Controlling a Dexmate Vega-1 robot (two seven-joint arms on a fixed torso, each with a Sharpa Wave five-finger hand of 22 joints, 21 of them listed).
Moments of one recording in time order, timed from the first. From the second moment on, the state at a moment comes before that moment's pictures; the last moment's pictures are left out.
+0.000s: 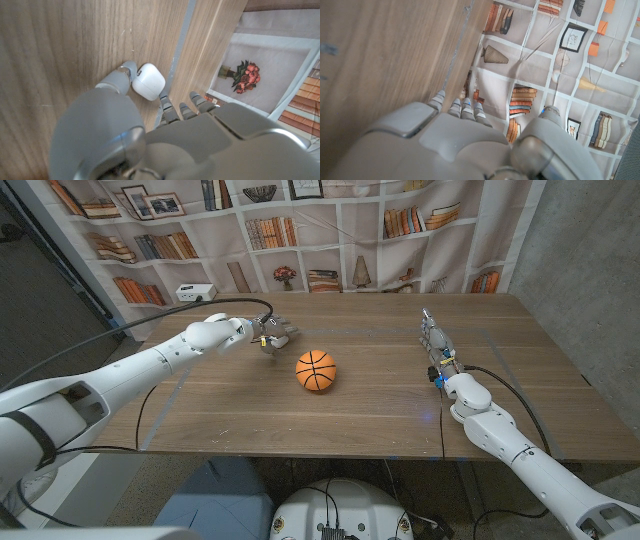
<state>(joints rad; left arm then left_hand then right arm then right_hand) 0.30 0.81 0.97 -1.40 1.22 -0.13 -0.25 0.93 0.00 0.69 -0.17 0.29 -0.17 0.00 0.20 0.18 0.26 -0.16 0.26 0.21 -0.10 -0.06 0.19 0.17 0.02 -0.01 0.18 0.17 -0.95 -0.53 -0.37 -1.44 0.54 0.25 -0.18 0.31 0.01 0.04 -0.10 0.20 -0.07 0.07 0.20 0.19 -0.07 0.09 0.21 0.20 -0.17 0.08 0.20 0.20 -0.09 0.16 0.19 0.17</state>
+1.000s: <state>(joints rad) 0.31 0.81 0.98 -1.40 1.22 -0.12 -0.24 0.93 0.00 0.71 -0.17 0.28 -0.16 -0.01 0.20 0.18 0.40 -0.20 0.33 0.24 -0.03 -0.08 0.19 0.17 0.03 0.00 0.19 0.17 -0.96 -0.53 -0.37 -1.44 0.54 0.25 -0.18 0.31 0.01 0.04 -0.10 0.20 -0.07 0.07 0.20 0.19 -0.07 0.09 0.21 0.20 -0.17 0.08 0.20 0.20 -0.09 0.16 0.19 0.17</state>
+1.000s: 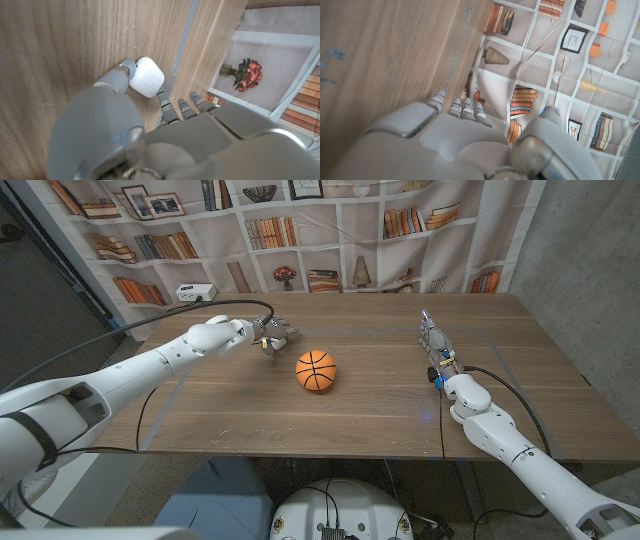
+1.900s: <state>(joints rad) 0.37 0.84 0.95 -1.44 1.22 -0.11 -0.12 0.91 -0.01 0.74 -0.17 0.22 -0.08 -0.03 0.19 0.18 0.47 -0.14 0.45 0.30 0.06 -0.11 0.19 0.18 0.05 -0.02 0.19 0.17 -0.97 -0.53 -0.38 -1.46 0.53 0.25 -0.19 0.31 0.01 0.04 -0.10 0.20 -0.07 0.07 0.20 0.19 -0.07 0.09 0.21 0.20 -0.17 0.08 0.20 0.20 -0.09 0.16 0.19 0.17</state>
